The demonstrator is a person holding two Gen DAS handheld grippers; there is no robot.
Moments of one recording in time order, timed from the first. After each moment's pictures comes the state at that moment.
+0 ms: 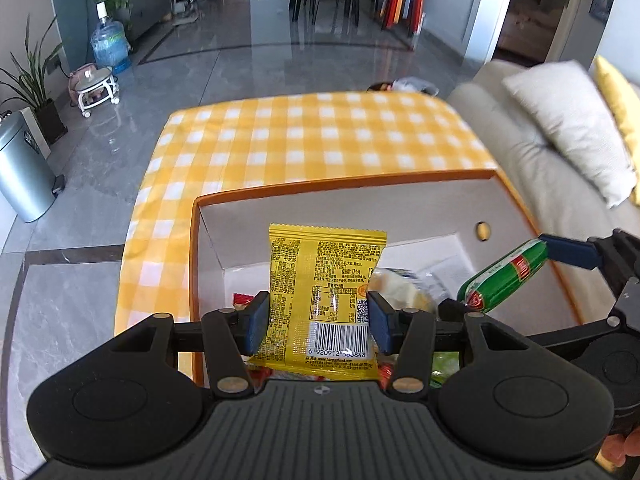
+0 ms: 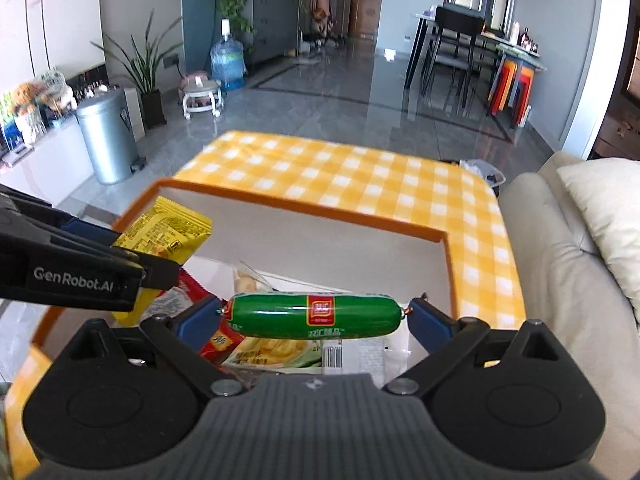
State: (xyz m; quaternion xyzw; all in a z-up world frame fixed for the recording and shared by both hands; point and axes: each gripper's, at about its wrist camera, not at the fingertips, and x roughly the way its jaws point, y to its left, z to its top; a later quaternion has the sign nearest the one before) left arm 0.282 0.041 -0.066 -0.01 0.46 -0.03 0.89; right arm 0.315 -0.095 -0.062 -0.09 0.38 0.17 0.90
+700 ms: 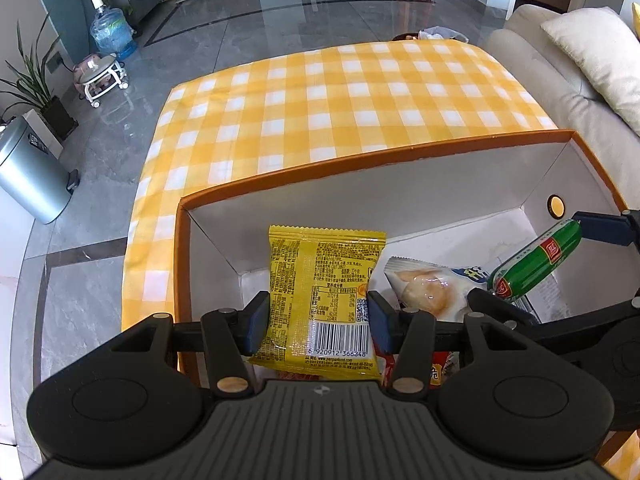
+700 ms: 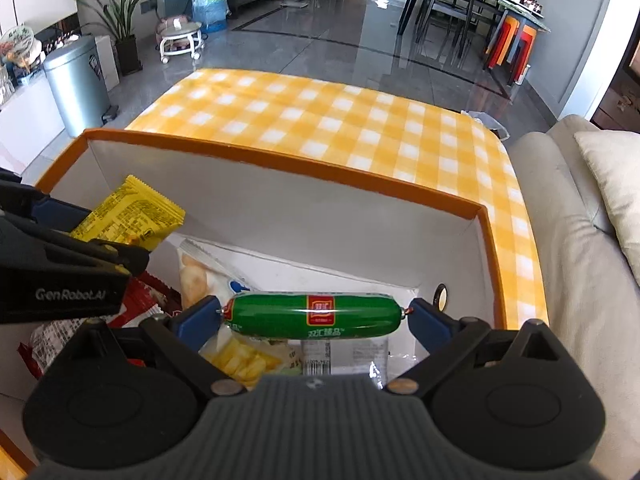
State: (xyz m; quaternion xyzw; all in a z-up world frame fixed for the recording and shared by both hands) left arm 0.329 0.036 -0.105 0.05 0.52 0.00 0.86; right arm 0.382 -0.075 -0.116 -0.12 0.45 0.14 0.87
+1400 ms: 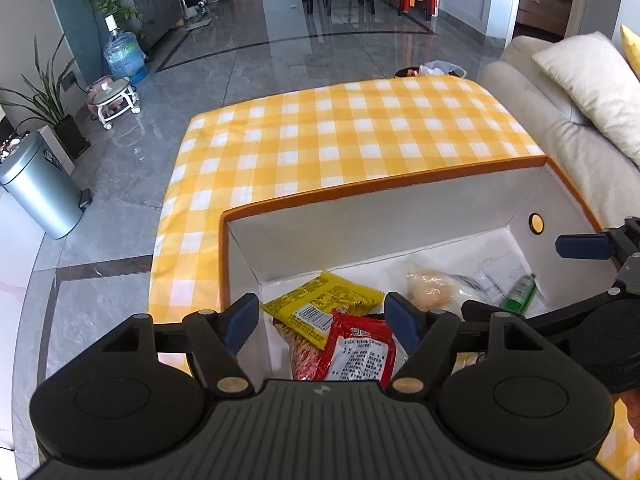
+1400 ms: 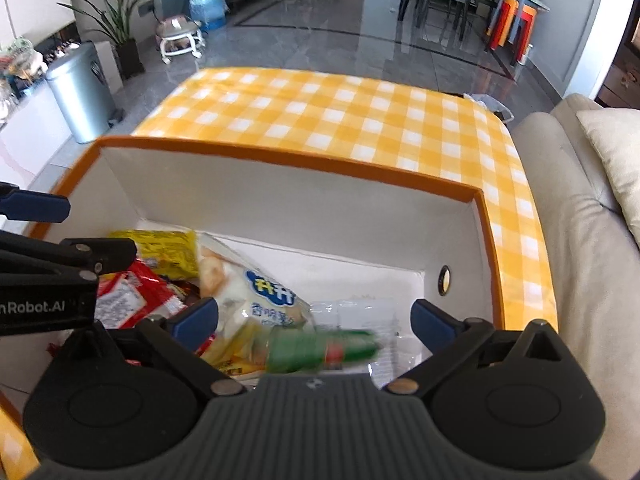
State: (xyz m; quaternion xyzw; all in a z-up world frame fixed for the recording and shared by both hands) left arm 0.301 0.045 -0.074 0.04 0.47 0.00 0.88; right arm 0.378 -0.080 -0.106 -0.09 0.47 0.16 0.86
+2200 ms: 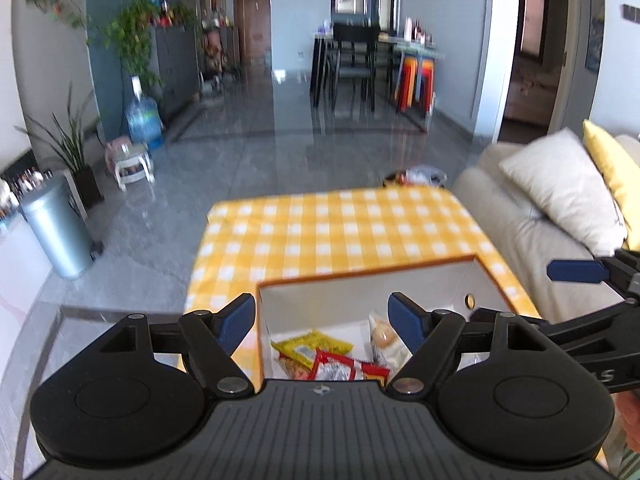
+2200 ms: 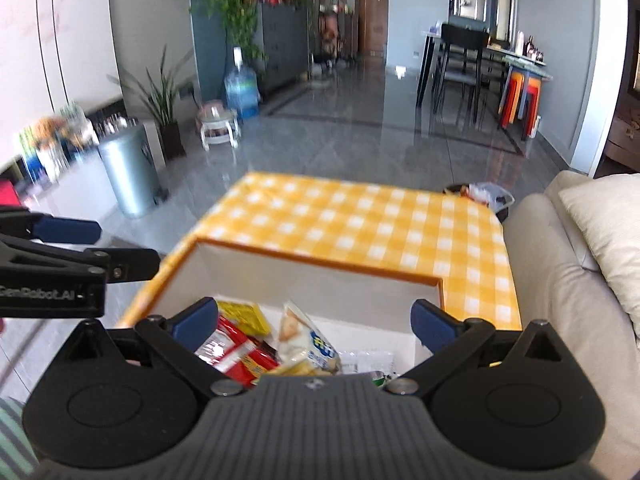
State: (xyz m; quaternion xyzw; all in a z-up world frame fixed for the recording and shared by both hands) left arm 0.210 0.051 0.024 0.01 0.32 0.00 0.95; right arm 0.294 -0.113 0.011 -0.04 0.34 0.21 0.92
